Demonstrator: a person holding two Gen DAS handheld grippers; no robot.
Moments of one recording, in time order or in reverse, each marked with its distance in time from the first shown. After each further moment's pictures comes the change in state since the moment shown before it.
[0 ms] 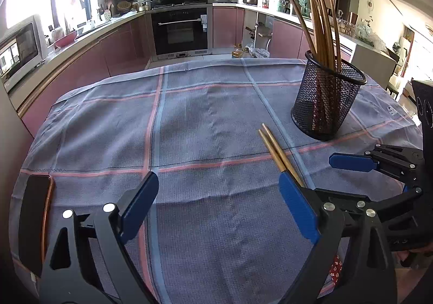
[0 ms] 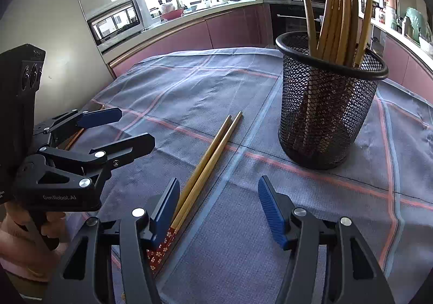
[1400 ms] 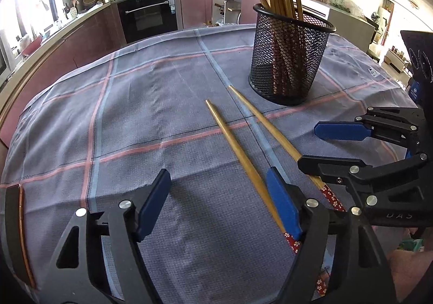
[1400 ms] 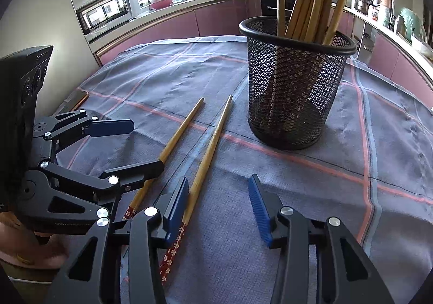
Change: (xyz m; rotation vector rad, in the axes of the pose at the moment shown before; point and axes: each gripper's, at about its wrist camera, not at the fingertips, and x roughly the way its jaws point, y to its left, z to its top) left arm 0.033 -0.046 -0.008 0.125 0.127 -0.104; right arm -0.002 -0.017 -0.008 0.001 0.050 -0.066
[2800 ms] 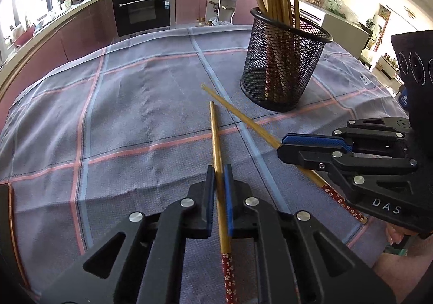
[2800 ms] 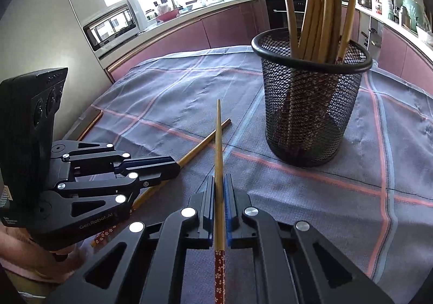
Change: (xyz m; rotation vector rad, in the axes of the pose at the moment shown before) left arm 0.004 0.005 0.006 -0.035 0.013 -0.072; right arm 0.006 0.004 0.015 0.044 -0.031 0.103
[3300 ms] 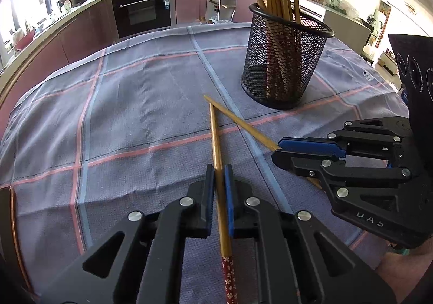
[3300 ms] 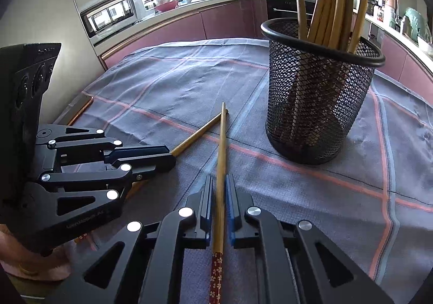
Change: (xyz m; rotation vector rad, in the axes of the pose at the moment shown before) left arm 0.004 -0.003 -0.001 0.014 0.004 0.019; right arm 0.009 0.002 -0.005 -0.034 0.012 -0.058
